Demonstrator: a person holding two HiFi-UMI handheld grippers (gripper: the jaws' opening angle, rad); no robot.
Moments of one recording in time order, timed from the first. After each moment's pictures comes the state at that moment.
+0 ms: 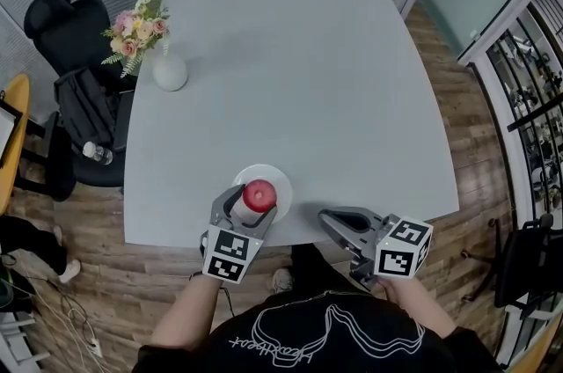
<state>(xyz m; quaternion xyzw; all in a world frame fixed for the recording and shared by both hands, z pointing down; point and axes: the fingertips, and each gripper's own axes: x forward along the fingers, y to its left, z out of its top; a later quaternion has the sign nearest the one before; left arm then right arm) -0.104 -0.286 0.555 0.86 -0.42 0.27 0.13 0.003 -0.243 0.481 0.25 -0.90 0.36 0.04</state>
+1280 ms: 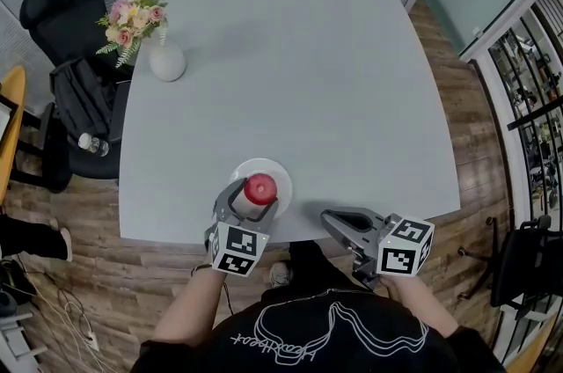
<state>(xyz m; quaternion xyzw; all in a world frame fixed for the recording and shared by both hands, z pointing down) -0.098 -0.291 0.588 0.85 -0.43 0.29 0.09 0.009 -0.238 0.500 0.24 -0.89 0.39 0.06</state>
